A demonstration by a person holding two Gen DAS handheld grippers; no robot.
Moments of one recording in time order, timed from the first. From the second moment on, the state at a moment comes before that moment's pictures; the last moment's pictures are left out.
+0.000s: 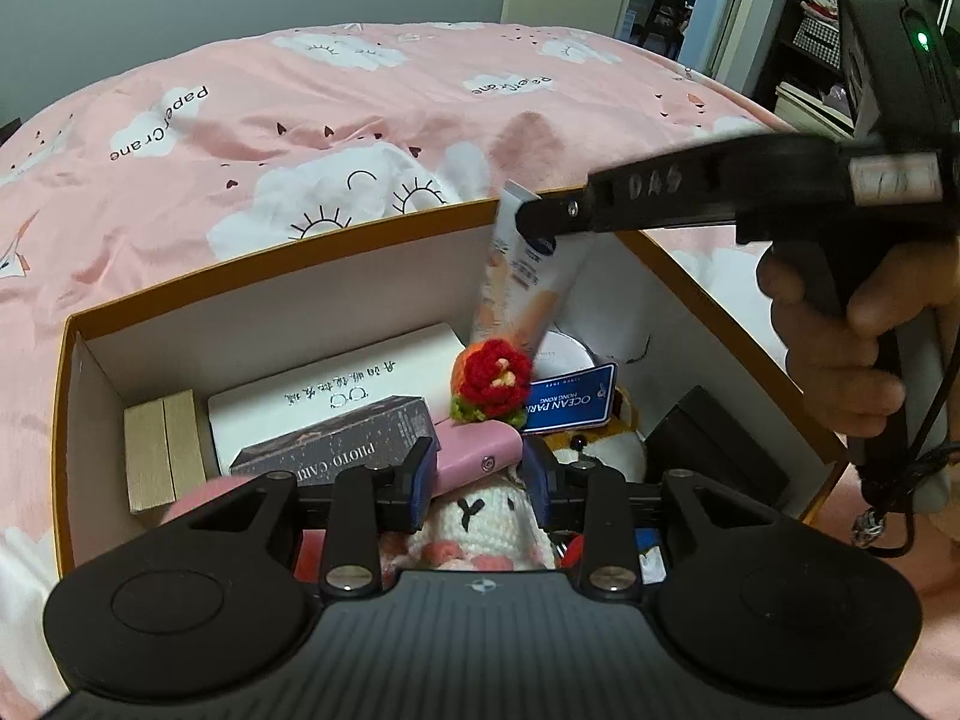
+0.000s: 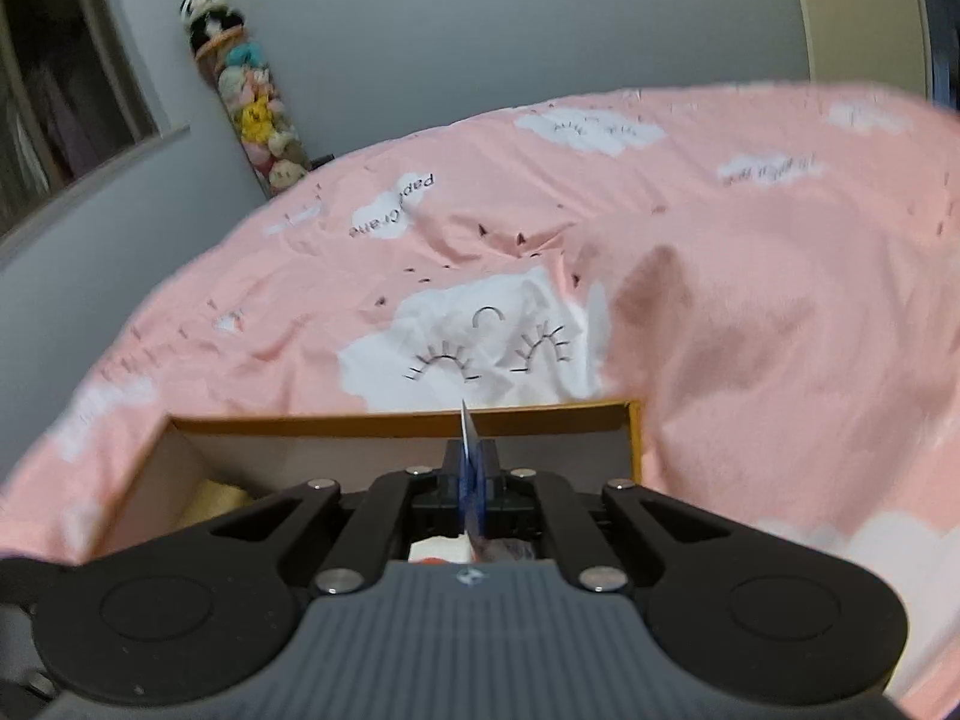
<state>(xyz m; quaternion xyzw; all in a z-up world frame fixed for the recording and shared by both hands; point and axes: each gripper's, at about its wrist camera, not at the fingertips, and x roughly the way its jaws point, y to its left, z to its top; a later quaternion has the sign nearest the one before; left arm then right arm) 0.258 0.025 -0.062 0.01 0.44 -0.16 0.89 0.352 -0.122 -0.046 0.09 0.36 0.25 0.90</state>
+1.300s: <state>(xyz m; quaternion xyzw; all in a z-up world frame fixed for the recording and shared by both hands) 0.200 0.024 -0.031 0.00 0.37 -0.10 0.92 0.259 -0.140 -0.017 -0.06 0.28 0.17 0.94</state>
